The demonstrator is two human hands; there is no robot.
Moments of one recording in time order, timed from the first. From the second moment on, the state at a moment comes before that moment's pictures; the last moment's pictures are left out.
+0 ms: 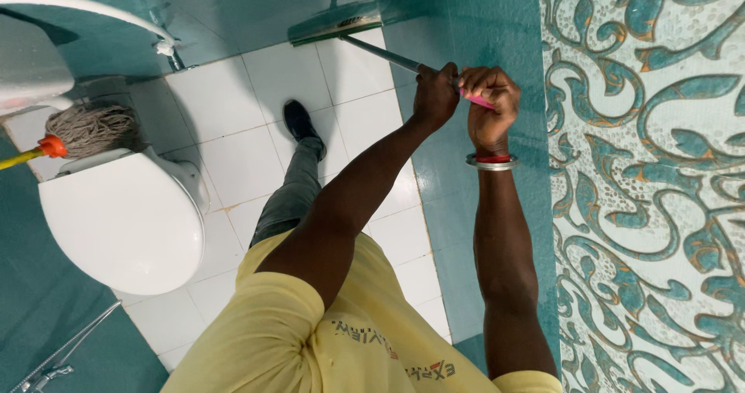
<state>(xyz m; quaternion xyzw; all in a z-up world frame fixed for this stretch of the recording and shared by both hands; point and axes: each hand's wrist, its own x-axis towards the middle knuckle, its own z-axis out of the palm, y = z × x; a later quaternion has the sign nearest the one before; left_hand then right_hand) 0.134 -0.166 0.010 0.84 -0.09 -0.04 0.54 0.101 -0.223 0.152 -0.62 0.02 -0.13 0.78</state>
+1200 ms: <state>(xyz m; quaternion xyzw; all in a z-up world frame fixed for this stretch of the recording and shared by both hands) -0.131 0.138 0.010 0.78 -0.27 -0.04 0.56 -0.177 0.014 0.183 -0.80 -0.31 0.04 0.52</state>
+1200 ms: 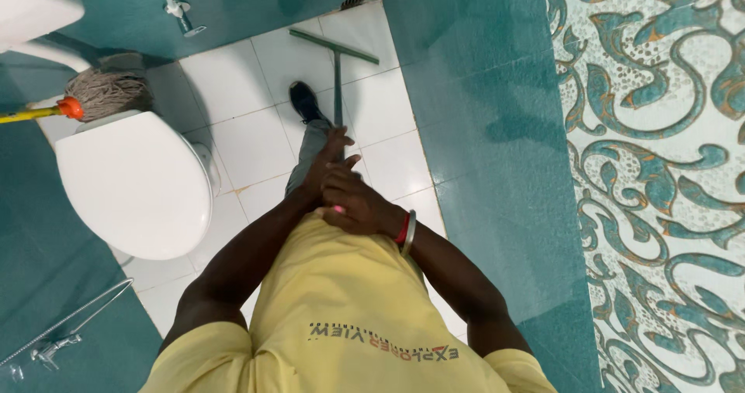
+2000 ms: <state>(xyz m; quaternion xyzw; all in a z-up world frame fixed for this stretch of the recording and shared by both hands) -0.056 0.103 -0.024 0.79 -0.21 -0.12 0.57 -0.121 0.014 0.133 -0.80 -0.18 -0.09 0.57</state>
